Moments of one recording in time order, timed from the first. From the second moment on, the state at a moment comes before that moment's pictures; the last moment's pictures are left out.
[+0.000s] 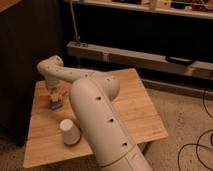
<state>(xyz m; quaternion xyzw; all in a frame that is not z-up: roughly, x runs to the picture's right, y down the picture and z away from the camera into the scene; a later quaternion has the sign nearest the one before) -0.330 0.038 0.918 -0.31 -0.16 -0.12 0.93</state>
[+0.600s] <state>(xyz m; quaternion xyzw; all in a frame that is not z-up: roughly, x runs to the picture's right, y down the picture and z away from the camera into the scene) -0.329 0.041 0.919 -0.32 -0.14 -0.12 0.93</state>
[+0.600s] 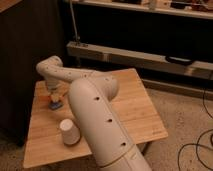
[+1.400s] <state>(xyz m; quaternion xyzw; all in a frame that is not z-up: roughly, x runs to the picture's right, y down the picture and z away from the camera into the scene) -0.326 0.043 0.919 -0.33 -0.14 -0.12 0.93</state>
